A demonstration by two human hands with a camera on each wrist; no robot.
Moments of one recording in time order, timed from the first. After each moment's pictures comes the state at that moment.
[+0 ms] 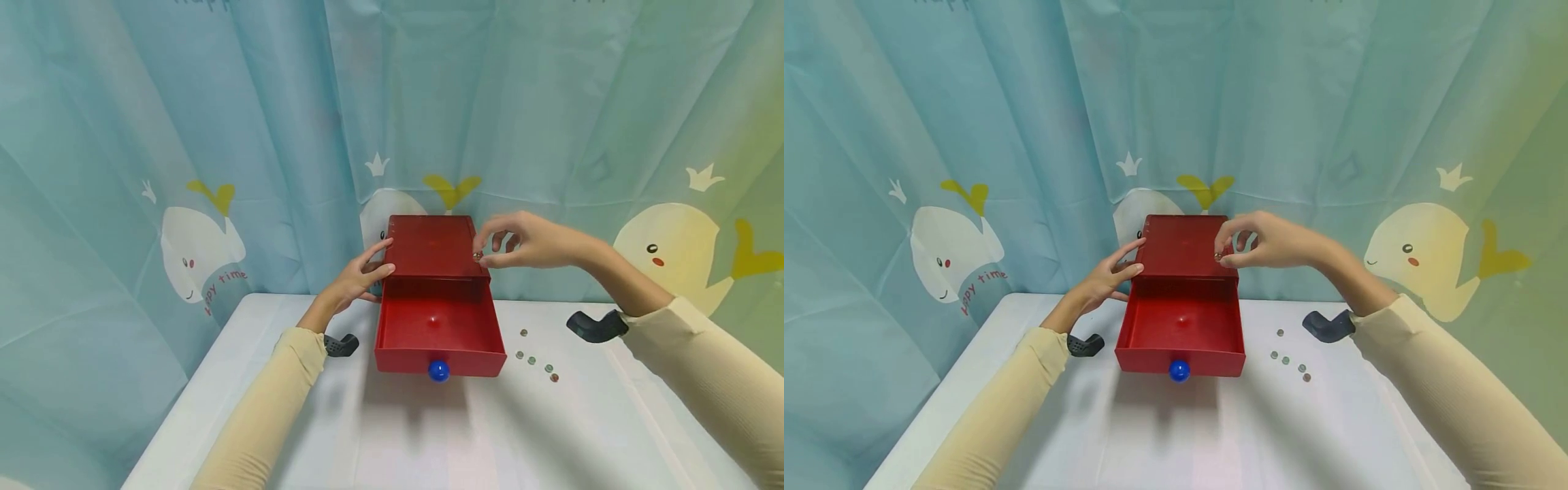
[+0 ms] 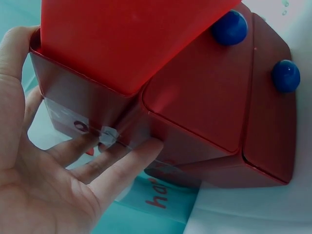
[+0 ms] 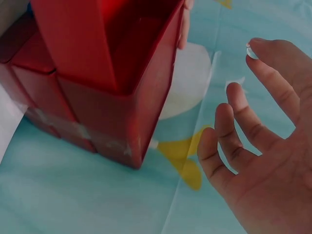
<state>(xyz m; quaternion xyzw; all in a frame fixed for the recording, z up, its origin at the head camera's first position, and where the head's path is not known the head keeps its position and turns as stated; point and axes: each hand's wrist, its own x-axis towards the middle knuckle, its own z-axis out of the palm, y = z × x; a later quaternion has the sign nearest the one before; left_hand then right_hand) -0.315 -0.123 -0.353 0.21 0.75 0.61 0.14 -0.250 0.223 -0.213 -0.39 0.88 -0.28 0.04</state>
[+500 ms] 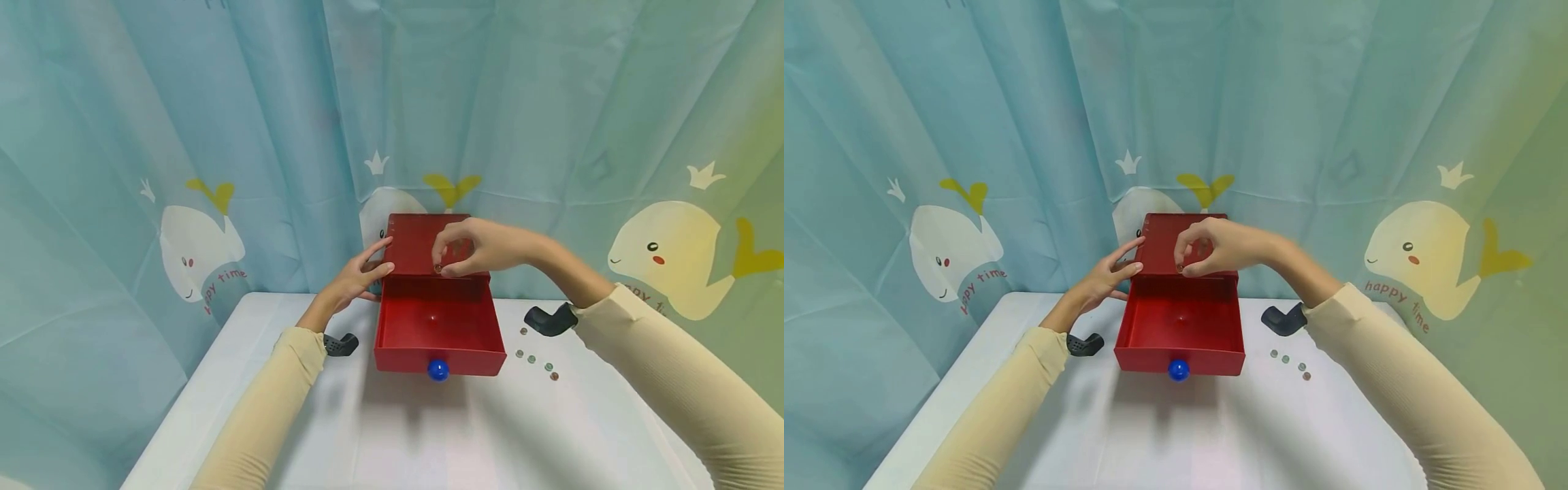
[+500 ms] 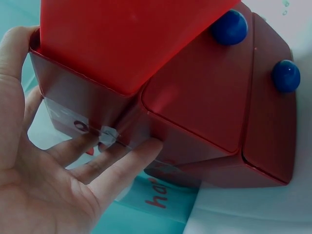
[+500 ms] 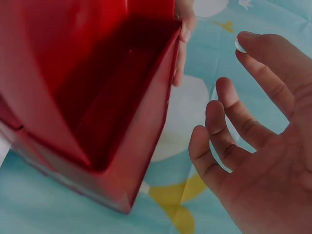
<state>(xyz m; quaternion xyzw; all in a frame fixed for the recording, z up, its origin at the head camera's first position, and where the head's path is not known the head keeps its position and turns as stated) -0.314 -0.124 -0.352 0.21 0.75 0.62 0.14 -0.264 0.167 -0.218 -0.43 0.86 -0.25 0.09</state>
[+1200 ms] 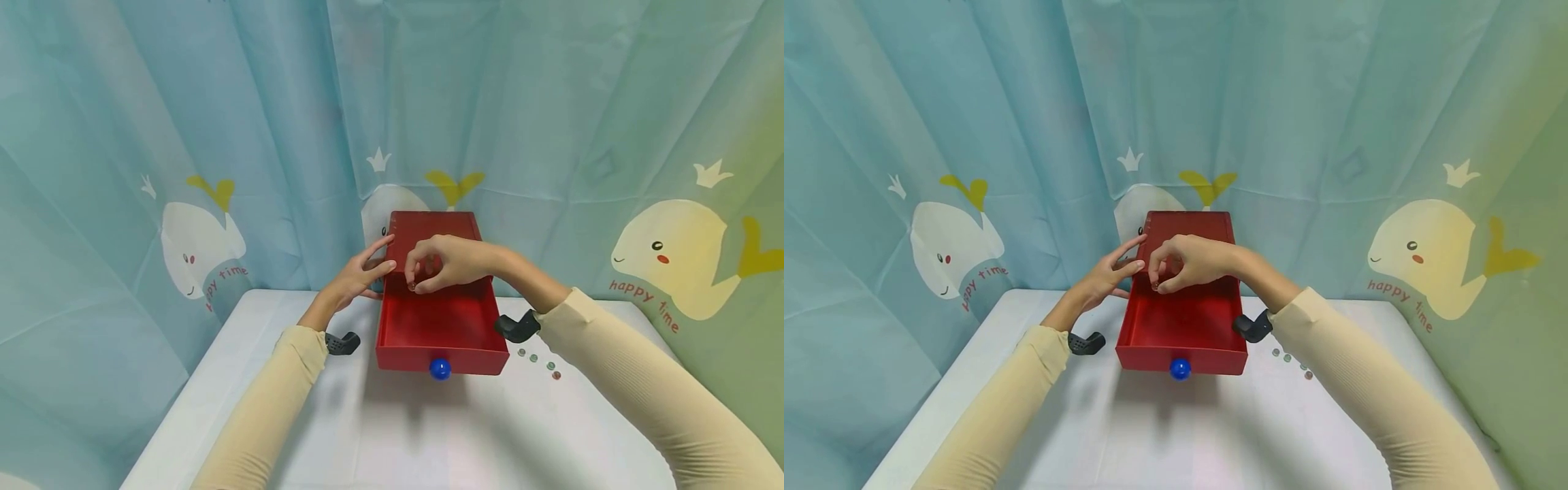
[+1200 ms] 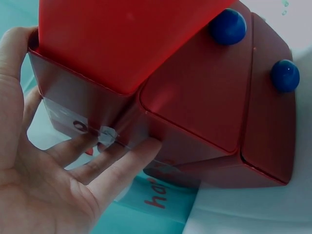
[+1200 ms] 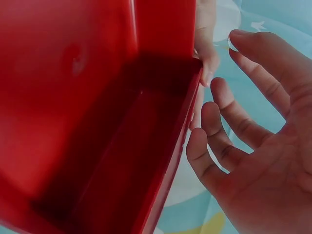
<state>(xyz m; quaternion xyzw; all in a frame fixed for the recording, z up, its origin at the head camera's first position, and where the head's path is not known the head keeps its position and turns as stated) -0.310 -0.121 -0.351 0.20 0.75 0.62 0.14 -0.270 0.127 -0.242 -0.48 0.84 -0.23 0.11</state>
